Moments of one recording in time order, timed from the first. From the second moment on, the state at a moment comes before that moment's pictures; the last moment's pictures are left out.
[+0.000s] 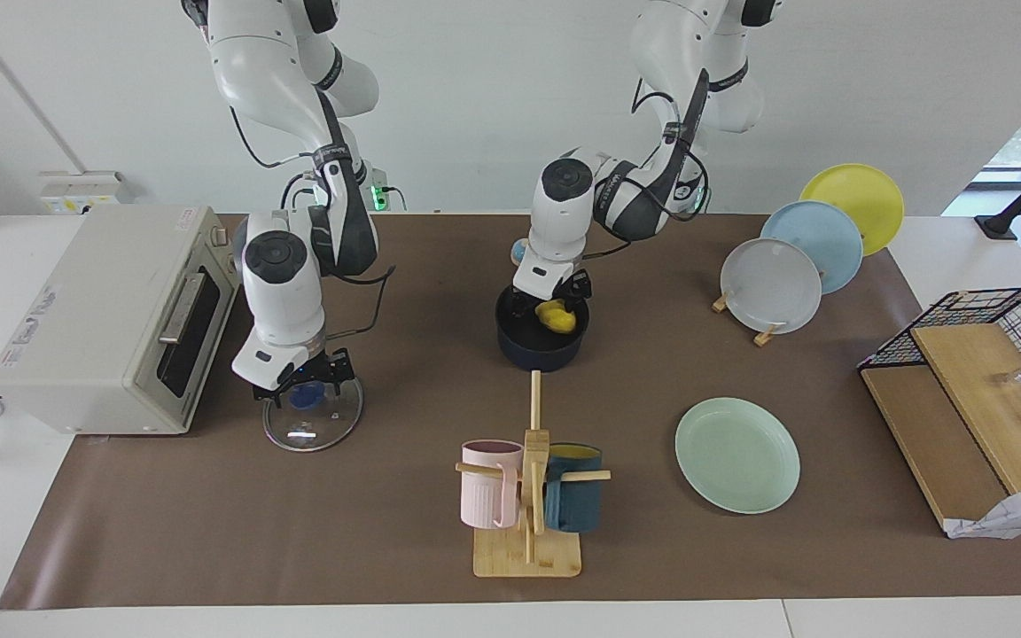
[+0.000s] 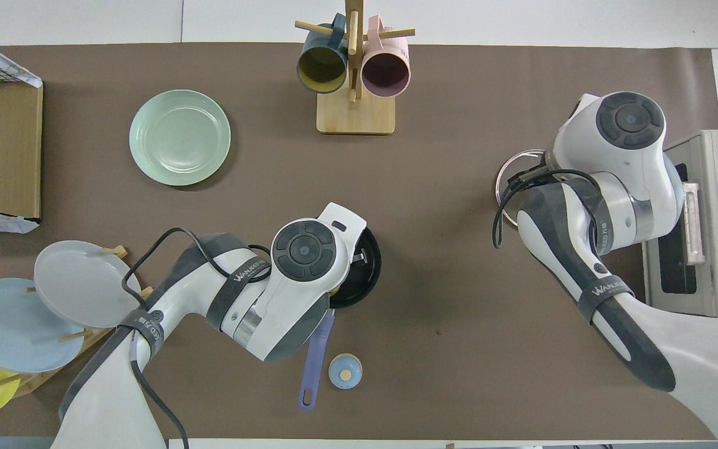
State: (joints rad) left arm -0.67 0.22 -0.08 -2.03 -0.02 2.21 -0.90; right arm 0.13 0.27 0.00 -1.86 -0.12 2.14 -0.05
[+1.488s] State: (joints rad) left arm -0.69 0.24 -0.08 -2.01 -0.02 2.19 -0.93; right arm 0.01 0.00 0.09 -1.68 -0.05 1.55 -0.03
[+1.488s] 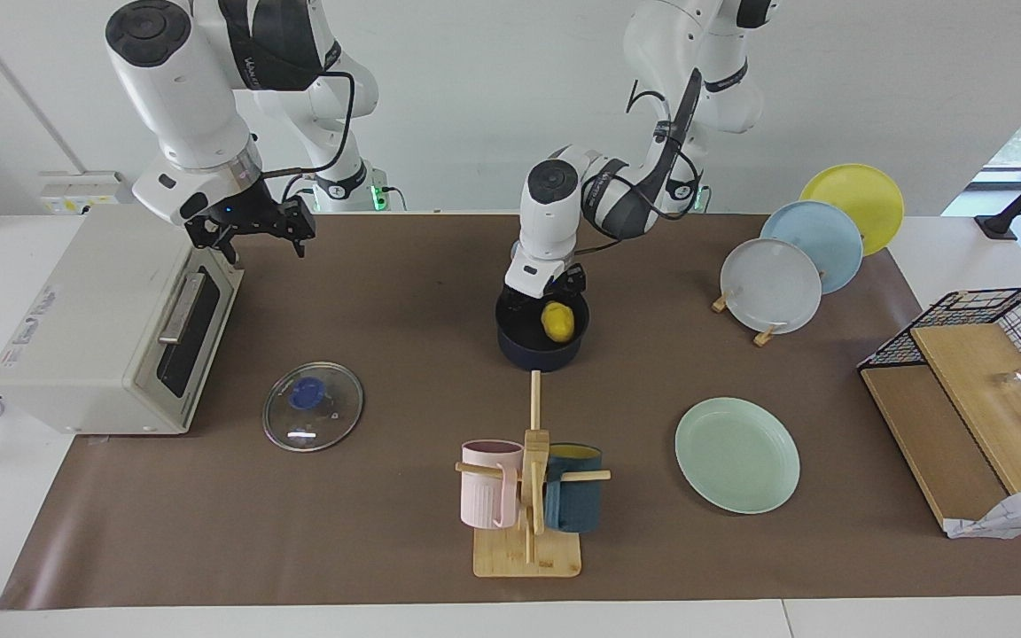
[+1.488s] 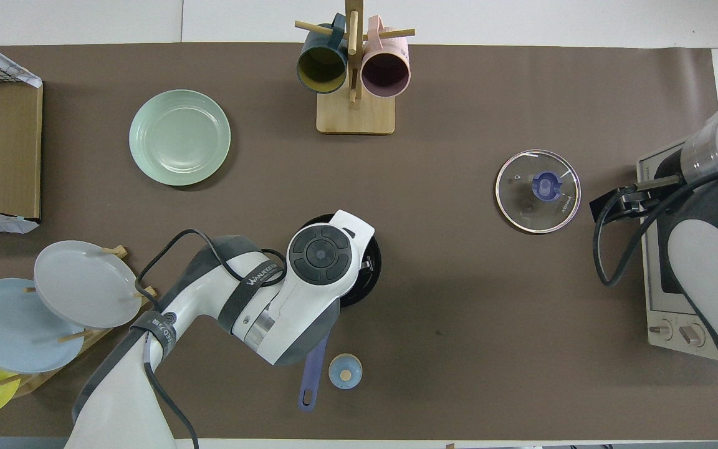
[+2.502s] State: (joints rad) left arm -0.70 0.25 -0.05 -2.01 0.03 2.22 -1.13; right arm 0.00 -0.01 0.07 -1.68 -0.05 1.56 -0.03
